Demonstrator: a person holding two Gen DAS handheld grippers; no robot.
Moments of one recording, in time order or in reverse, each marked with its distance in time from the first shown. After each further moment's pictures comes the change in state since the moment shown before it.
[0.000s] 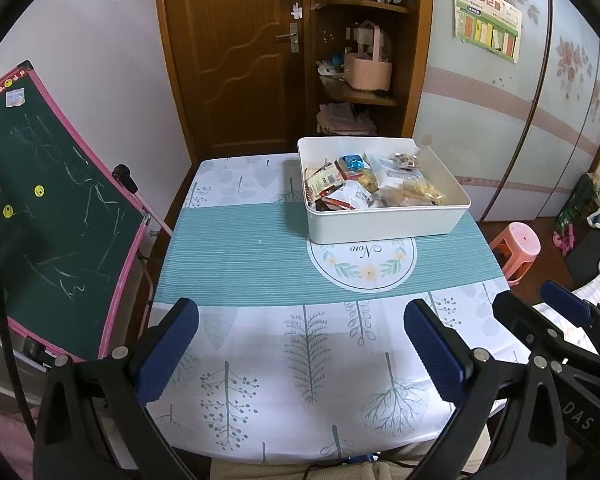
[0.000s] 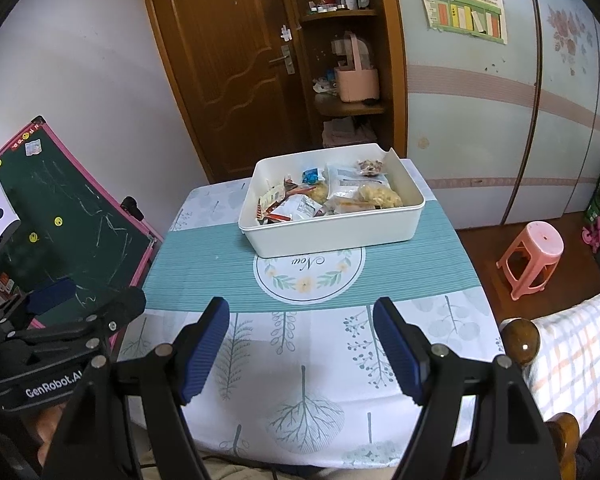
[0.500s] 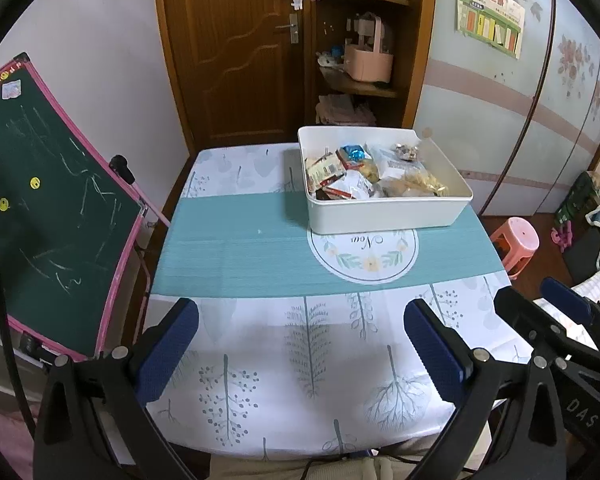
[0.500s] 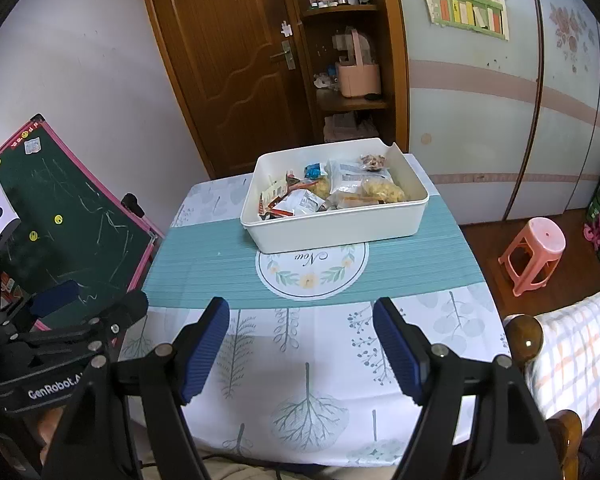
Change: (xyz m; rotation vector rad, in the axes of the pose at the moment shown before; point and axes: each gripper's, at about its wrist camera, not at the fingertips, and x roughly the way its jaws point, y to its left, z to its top) left arm 0.008 0.001 -0.008 -0.006 0.037 -0.007; right arm 0.004 0.003 -0.004 0.000 0.014 0.002
